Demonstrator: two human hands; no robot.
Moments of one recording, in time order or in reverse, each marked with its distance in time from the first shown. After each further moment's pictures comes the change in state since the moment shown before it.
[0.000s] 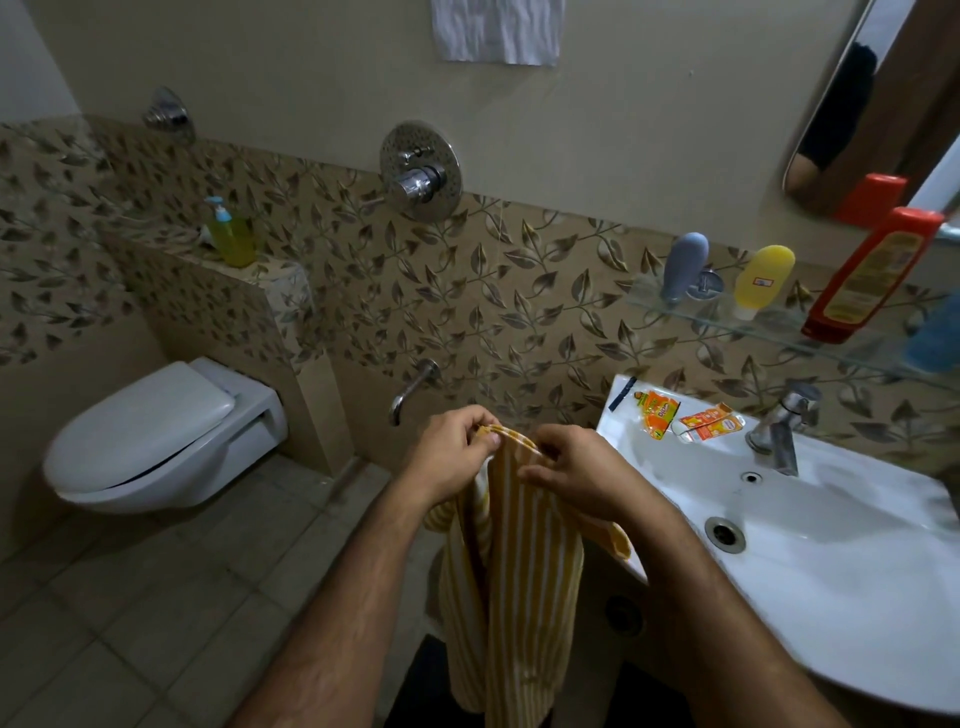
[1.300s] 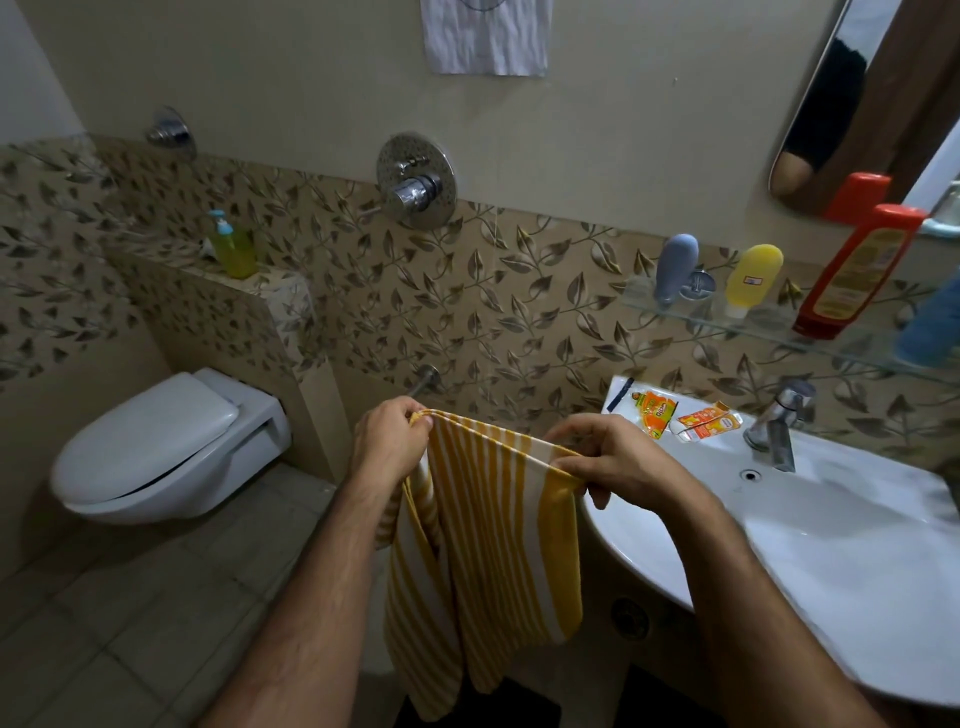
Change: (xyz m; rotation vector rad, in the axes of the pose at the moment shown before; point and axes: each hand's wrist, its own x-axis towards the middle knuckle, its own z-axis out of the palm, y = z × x) left_hand 0.009 -0.023 -0.032 0.200 0.241 -0.313; right_hand -0.023 0.020 -0.031 0.415 -0.044 0.017
